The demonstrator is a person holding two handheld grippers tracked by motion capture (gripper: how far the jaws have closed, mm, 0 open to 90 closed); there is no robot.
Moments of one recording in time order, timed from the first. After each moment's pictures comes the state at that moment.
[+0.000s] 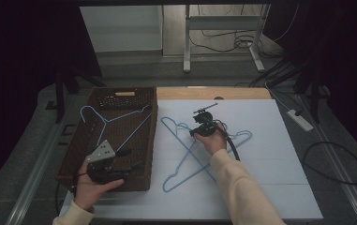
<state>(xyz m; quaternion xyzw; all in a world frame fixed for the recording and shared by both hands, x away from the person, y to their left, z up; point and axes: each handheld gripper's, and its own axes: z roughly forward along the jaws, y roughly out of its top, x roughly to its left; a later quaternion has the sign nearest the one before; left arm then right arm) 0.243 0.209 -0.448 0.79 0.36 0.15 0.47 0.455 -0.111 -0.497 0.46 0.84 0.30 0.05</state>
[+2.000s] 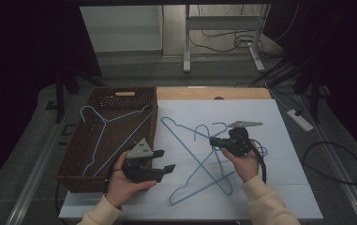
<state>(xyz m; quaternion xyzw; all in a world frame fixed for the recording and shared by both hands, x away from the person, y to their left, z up) 0.258 0.115 -0.437 0.83 0.31 0.09 0.46 0.362 -0.198 -0.455 0.42 0.79 0.45 0.06</state>
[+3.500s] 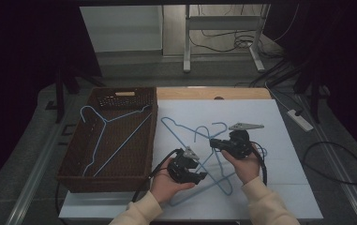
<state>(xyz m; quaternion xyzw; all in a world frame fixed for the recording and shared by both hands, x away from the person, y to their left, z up) 0.295 0.010 -0.493 0.87 0.33 0.02 0.36 0.354 -0.200 -0.456 0.41 0.79 0.46 0.07</state>
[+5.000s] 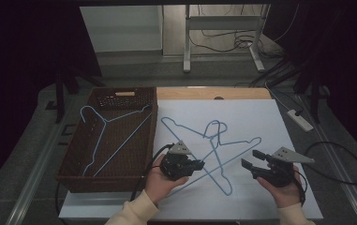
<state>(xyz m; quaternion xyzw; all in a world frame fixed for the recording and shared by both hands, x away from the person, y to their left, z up) 0.281 0.034 -0.454 0.83 0.31 0.01 0.46 0.283 -0.302 -0.465 0.38 0.76 0.50 0.19</state>
